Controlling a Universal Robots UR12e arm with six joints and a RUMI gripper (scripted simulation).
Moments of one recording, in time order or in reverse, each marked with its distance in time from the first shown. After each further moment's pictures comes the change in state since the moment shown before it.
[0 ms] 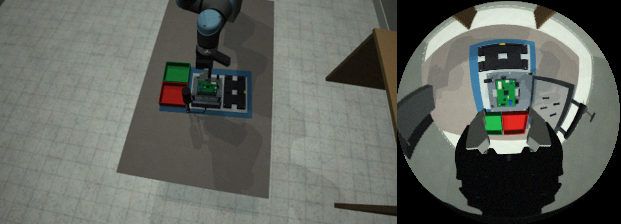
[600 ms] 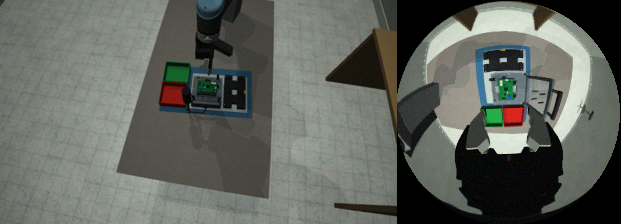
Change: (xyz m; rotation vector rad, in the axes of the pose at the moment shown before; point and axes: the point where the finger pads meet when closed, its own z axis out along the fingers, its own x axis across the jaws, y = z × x) arm 0.000 0.000 -0.078 0.000 0.000 0.000
